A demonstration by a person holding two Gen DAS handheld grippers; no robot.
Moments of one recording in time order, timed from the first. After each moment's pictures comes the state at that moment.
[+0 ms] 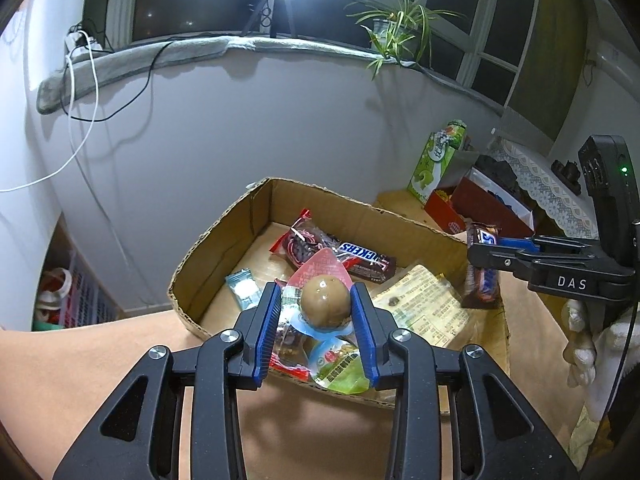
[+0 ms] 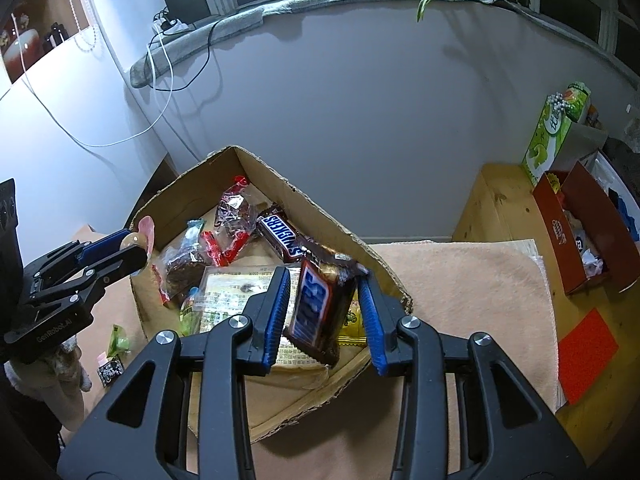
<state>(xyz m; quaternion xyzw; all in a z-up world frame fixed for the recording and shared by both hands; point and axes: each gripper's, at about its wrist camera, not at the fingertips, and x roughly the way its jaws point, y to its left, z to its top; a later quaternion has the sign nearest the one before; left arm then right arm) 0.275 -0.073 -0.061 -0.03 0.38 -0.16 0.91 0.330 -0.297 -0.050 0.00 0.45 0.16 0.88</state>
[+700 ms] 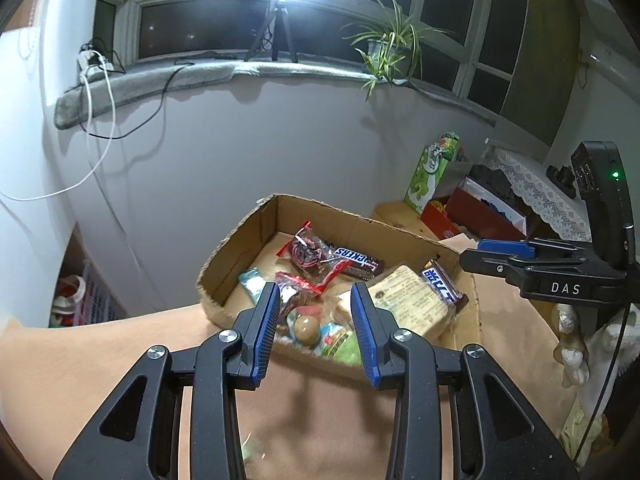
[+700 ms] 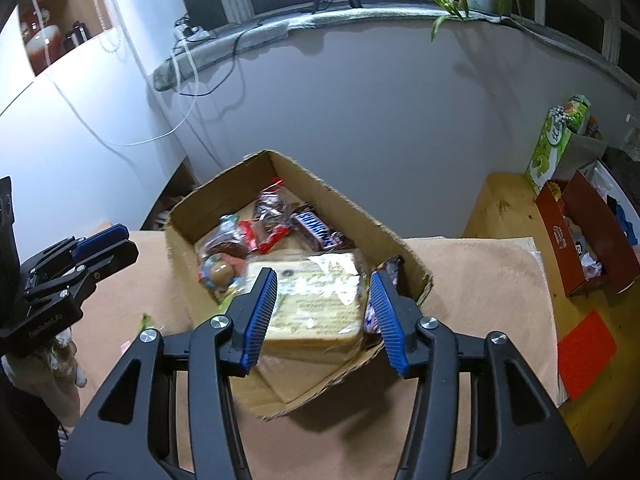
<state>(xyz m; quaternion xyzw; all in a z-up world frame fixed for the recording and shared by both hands) 0.238 -0.059 -0.031 -0.03 0.35 -0.15 0.92 0.289 -0.284 -0.025 0.00 0.43 0.18 0.88</state>
